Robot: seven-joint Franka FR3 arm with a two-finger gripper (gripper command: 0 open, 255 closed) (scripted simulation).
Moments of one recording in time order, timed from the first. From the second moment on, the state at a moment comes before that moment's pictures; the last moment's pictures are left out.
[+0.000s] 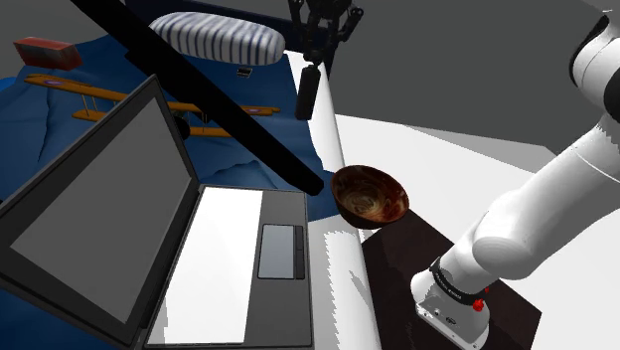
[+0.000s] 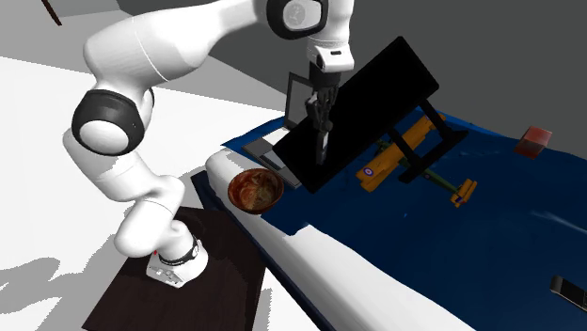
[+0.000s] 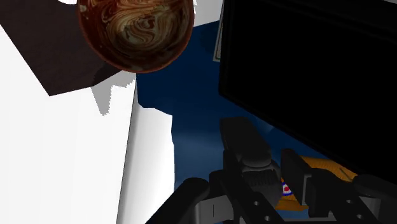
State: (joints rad) arm 0.06 -0.08 0.36 -1.45 0.04 1.38 0.88
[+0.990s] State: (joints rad) arm 0.07 -0.61 0.23 -1.80 0.15 1.22 0.77
